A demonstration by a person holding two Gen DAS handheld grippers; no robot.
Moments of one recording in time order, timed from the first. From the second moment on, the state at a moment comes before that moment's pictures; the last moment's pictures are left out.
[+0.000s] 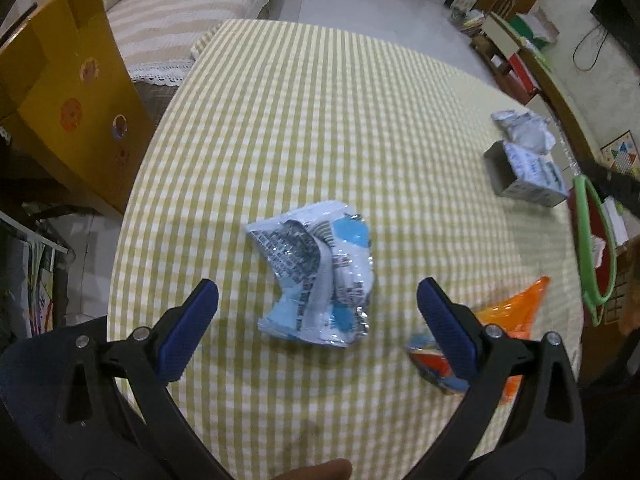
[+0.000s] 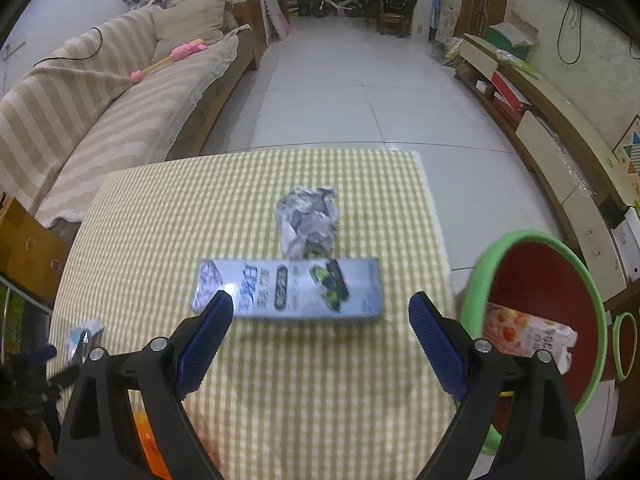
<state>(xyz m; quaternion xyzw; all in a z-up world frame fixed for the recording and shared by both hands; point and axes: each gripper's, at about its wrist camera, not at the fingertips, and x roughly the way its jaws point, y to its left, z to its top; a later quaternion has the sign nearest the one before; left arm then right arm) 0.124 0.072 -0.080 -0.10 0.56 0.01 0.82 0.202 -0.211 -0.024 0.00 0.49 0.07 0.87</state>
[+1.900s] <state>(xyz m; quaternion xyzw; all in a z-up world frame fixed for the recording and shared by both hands) 0.139 -0.022 0.035 -0.04 0.46 -0.08 0.88 0.131 -0.344 0.051 0.07 0.45 0.04 0.89</state>
